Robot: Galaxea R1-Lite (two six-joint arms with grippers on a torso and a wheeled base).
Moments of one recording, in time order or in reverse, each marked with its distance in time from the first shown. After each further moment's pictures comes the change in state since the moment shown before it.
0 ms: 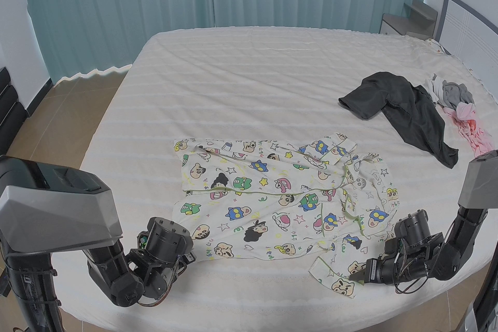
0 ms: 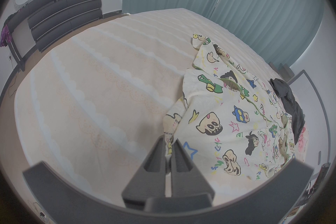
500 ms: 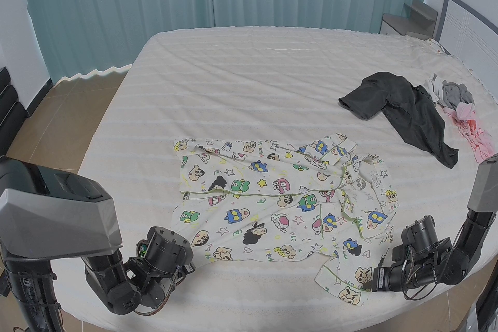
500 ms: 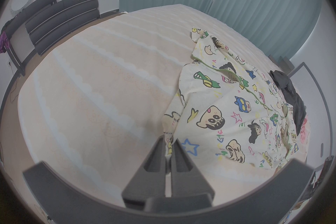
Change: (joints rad) left arm -0.030 -0.007 0.058 -0.006 0.001 0.004; right arm -0.001 -0.057 0.073 0.037 -0.049 -0.035
